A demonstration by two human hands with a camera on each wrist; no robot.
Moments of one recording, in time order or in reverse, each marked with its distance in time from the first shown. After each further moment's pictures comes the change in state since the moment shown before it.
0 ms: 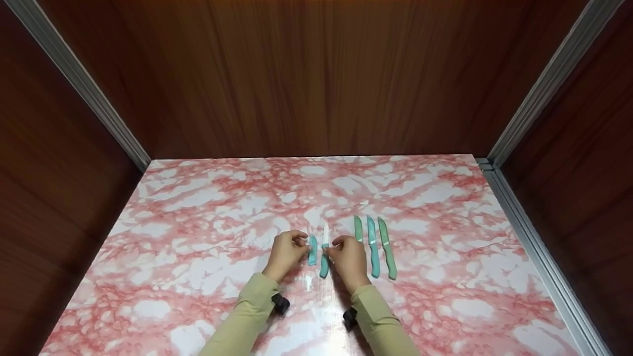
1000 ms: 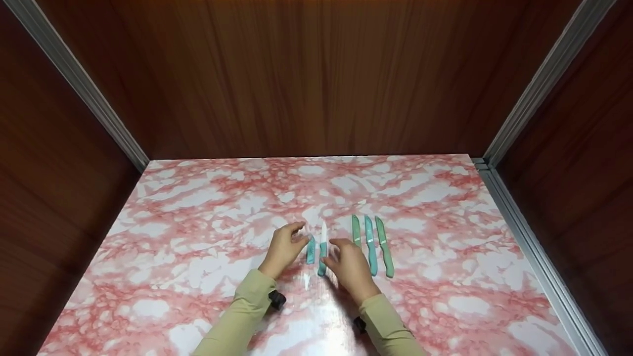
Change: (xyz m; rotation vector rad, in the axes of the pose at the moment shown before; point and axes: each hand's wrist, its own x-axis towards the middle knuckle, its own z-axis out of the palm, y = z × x) left_hand 0.005 0.013 -0.006 0.109 -0.007 0.108; right_hand -0.023 -0.002 -0.021 -0.144 -0.102 -0.256
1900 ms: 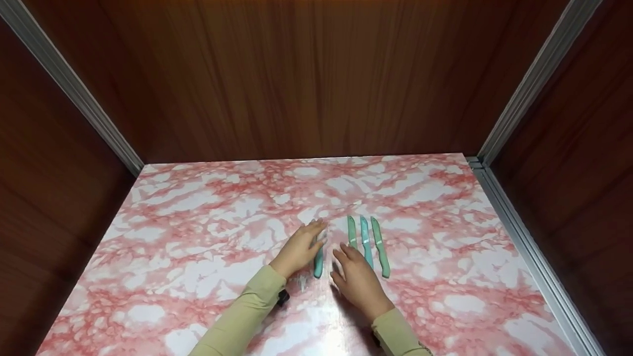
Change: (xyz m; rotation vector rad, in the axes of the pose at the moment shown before) left_hand 0.013 0.019 0.026 0.356 -0.238 0.296; right_hand -0.030 0.019 -0.019 -0.264 -0.078 -0.194
